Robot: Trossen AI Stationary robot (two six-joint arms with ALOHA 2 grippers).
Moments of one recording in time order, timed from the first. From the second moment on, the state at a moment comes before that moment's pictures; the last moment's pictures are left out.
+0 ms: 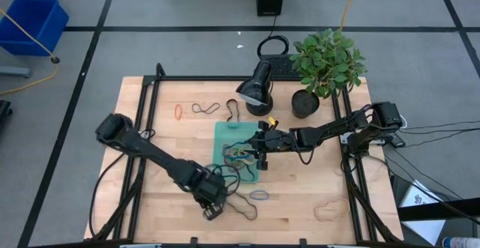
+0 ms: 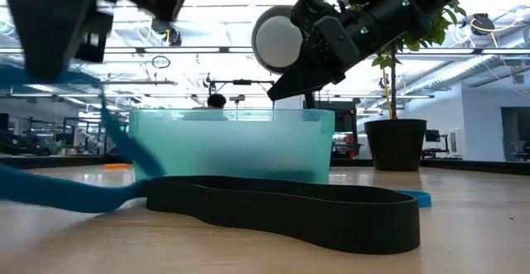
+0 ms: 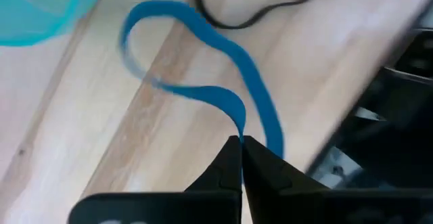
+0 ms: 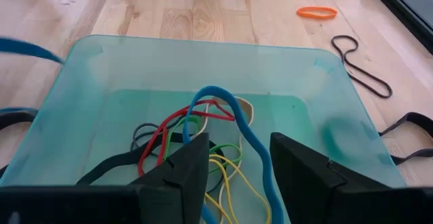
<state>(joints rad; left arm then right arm) -0.49 1.80 1.31 -0.75 0.21 -1.10 0.10 1.64 0.83 0.26 0.18 0.01</state>
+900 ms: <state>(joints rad) -0.34 1.30 1.31 -0.77 -0.15 -0.52 0.11 1.52 0.83 0.27 0.18 -0.02</state>
